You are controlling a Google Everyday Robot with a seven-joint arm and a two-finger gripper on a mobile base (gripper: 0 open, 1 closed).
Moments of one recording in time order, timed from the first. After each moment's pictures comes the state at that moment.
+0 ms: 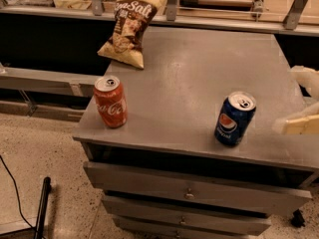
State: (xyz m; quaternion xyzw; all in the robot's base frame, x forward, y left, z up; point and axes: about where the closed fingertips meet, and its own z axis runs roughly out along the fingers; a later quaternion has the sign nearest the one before) arm 0.448 -0.251 0.946 -0.37 0.68 0.29 0.56
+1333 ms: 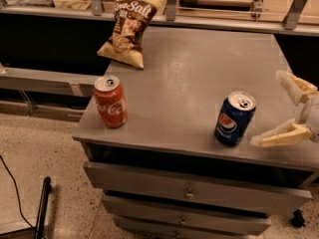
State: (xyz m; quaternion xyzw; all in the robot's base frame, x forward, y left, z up) arm 0.466 -0.236 0.904 -0.45 0.62 0.21 0.61
